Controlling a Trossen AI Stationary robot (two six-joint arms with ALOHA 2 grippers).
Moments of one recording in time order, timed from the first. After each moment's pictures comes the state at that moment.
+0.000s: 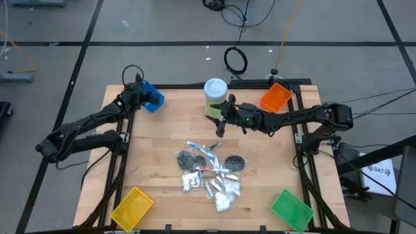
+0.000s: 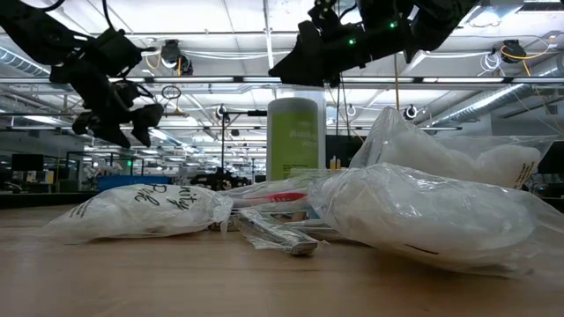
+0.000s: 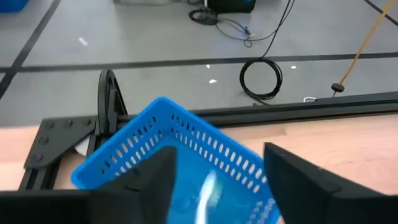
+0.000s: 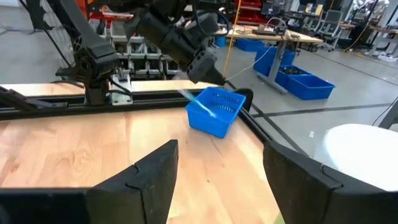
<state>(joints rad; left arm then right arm) 0.86 0.93 0.43 -0.08 -0.40 -0.36 -0.14 1.56 0.89 0.52 0.21 -0.07</state>
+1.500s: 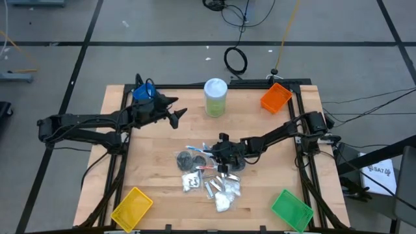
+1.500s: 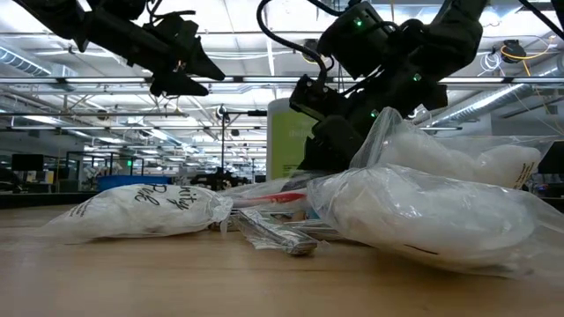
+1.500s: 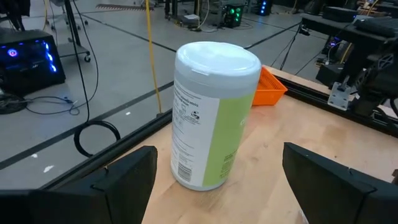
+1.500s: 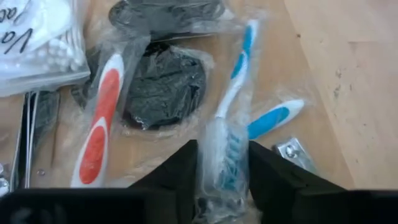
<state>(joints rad) 0.28 1.01 0.56 0.21 -0.27 -0.19 0.12 1.89 0.89 0.32 0.15 0.09</state>
